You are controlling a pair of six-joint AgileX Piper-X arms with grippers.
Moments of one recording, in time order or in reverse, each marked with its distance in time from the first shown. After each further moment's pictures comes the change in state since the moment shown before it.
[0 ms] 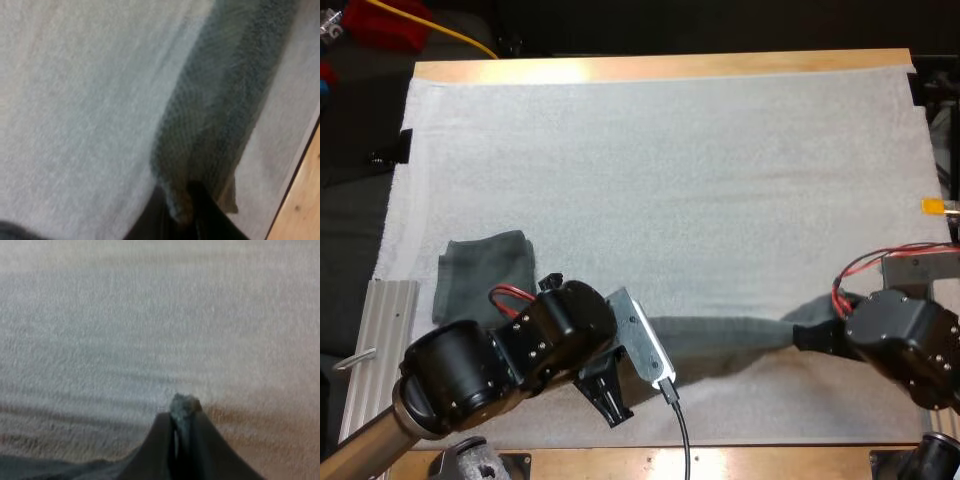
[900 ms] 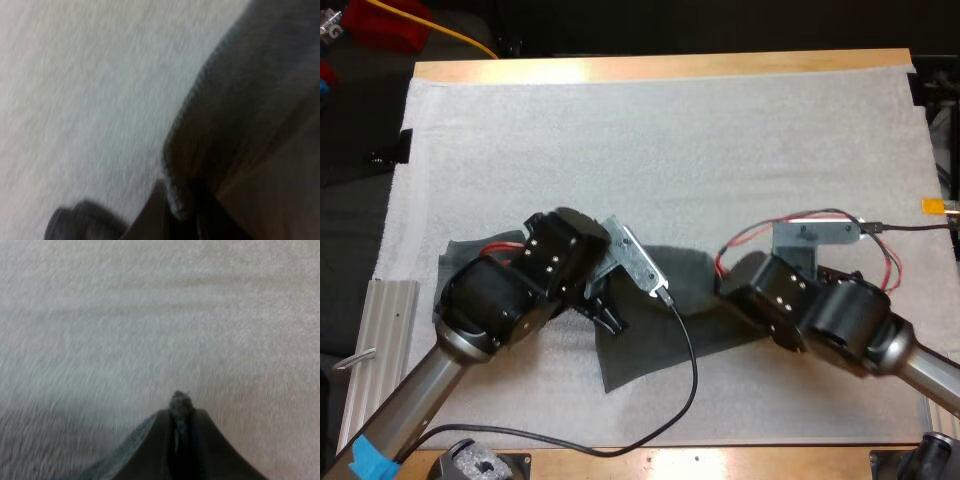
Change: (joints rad) left arm 0.341 0.137 0.079 -0.236 -0.029 0.204; right arm -0.031 0.371 0.053 -0.314 0.248 0.031
